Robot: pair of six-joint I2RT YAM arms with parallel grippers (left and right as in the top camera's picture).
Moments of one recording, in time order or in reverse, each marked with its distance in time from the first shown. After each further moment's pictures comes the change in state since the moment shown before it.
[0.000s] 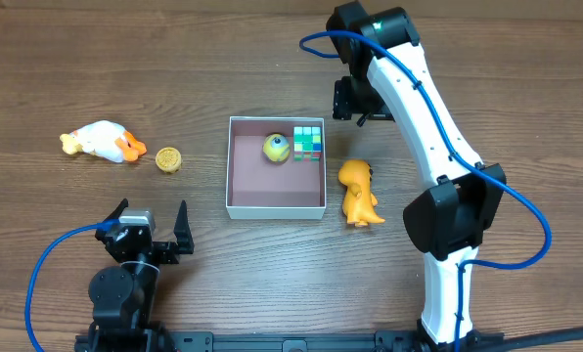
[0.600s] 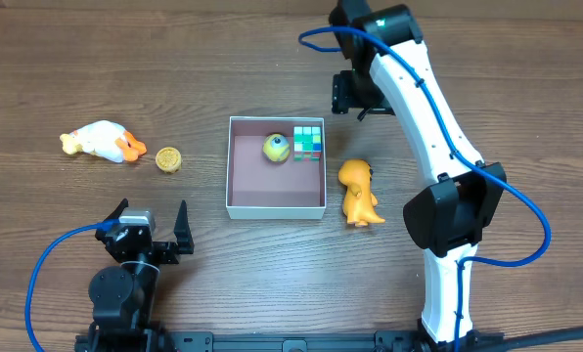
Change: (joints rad) left arm 0.000 0.000 0.000 0.000 0.000 0.000; right arm -0.013 0.030 0.050 0.026 -0.035 -0.050
